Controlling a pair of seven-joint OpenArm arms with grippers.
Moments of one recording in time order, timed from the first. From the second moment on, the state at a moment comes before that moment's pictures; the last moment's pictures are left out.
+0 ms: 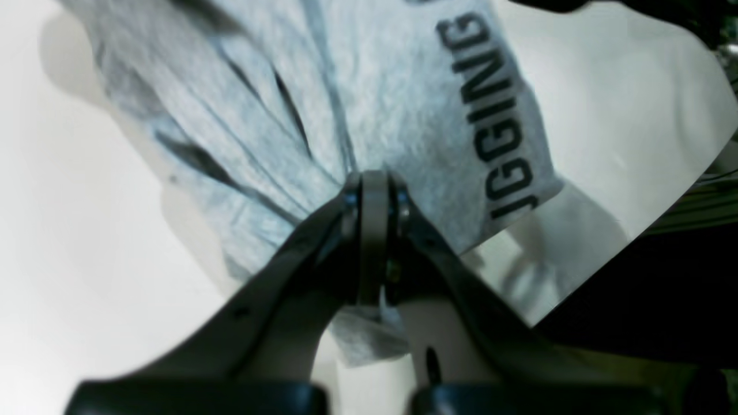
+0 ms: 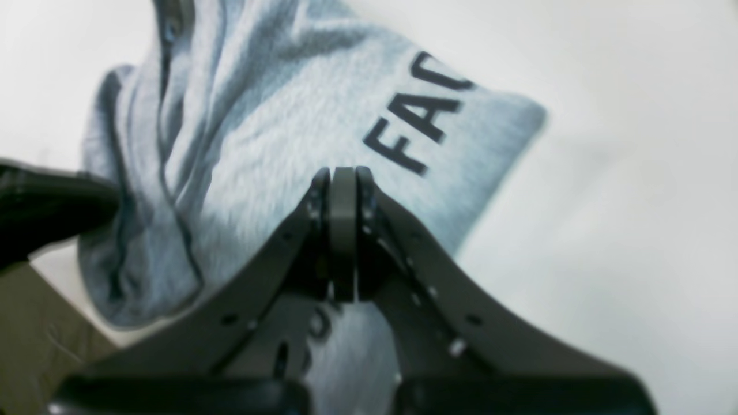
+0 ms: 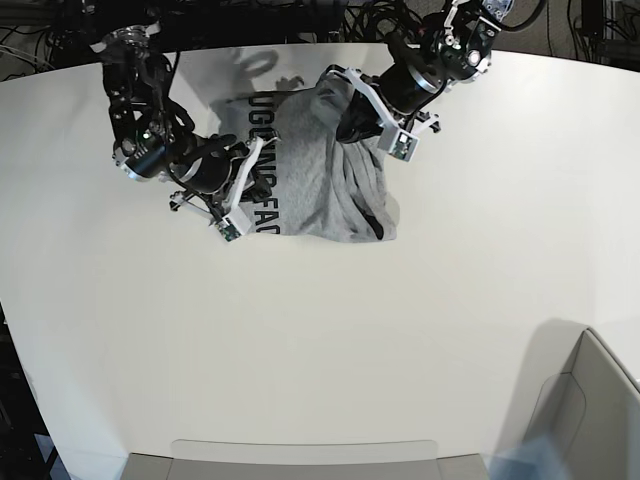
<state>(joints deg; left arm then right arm) 22.9 -15.8 20.0 111.1 -27.6 -6.3 35.0 -2.2 14.4 -12.2 107.4 28.6 15.6 -65.2</state>
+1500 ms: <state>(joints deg) 33.9 -15.7 2.9 114.1 -27.6 -0.3 15.1 -14.2 8.4 -11.9 120.0 17.2 15.5 -60.1</state>
